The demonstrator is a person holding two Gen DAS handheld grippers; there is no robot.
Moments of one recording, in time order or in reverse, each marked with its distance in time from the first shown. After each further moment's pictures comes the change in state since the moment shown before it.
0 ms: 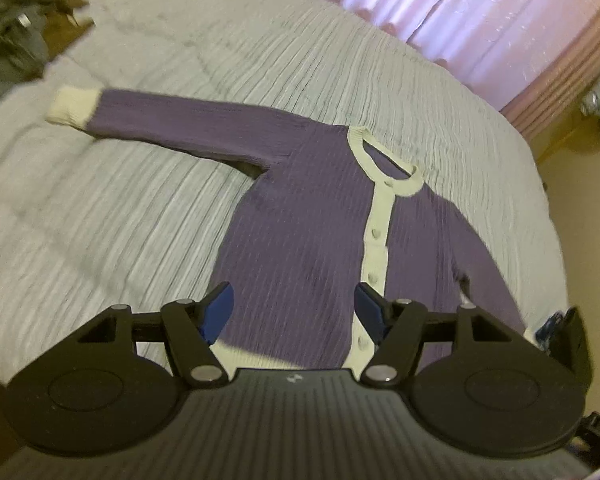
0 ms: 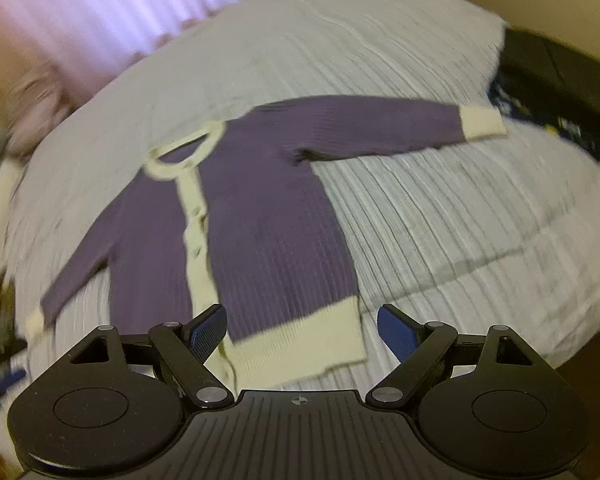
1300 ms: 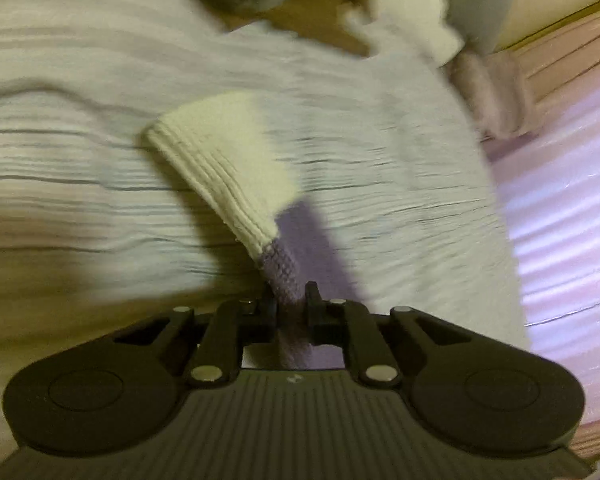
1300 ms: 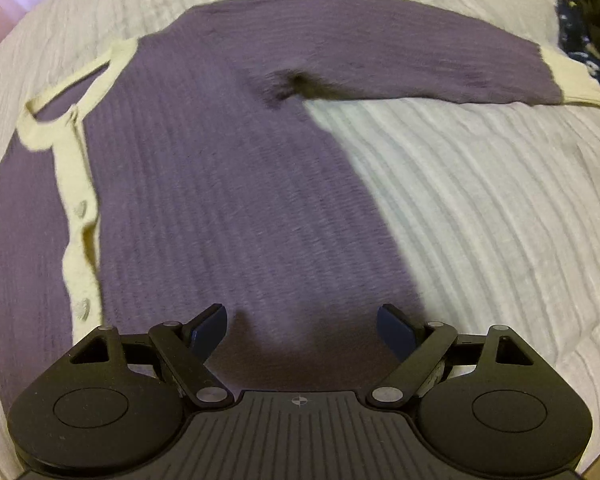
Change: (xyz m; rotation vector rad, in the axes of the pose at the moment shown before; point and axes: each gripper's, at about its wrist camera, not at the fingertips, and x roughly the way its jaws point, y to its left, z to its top) left arm 0.204 0.261 0.144 -0.792 -0.423 0.067; right arm 0.256 0.005 0.052 0.012 0.183 -0.195
